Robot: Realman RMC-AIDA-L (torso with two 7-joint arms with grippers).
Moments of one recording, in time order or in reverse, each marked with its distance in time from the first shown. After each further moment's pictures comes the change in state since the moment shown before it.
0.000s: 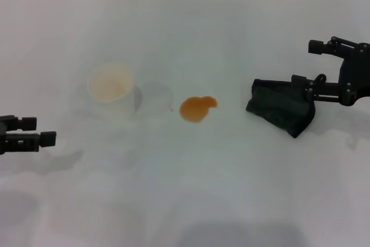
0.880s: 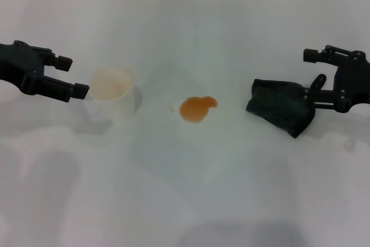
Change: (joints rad) left arm -0.324 0.006 0.002 -0.032 0.203 -0.026 0.129; right arm 0.007 -0.001 -0.020 0.027 -0.012 0.015 0.006
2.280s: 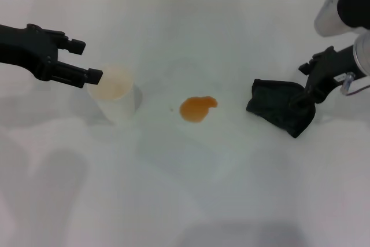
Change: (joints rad) left arm -0.032 -0.023 0.000 -0.015 -0.048 -0.011 0.026; right arm 0.223 0.011 -0.405 -0.487 -0.918 0.136 1.001
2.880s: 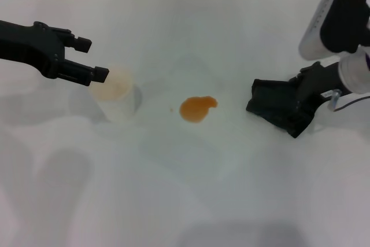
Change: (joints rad) left arm -0.017 -0.014 0.000 -0.001 0.003 -0.014 -0.002; right arm -0.035 0.003 -0.108 0.017 0.017 0.074 0.003
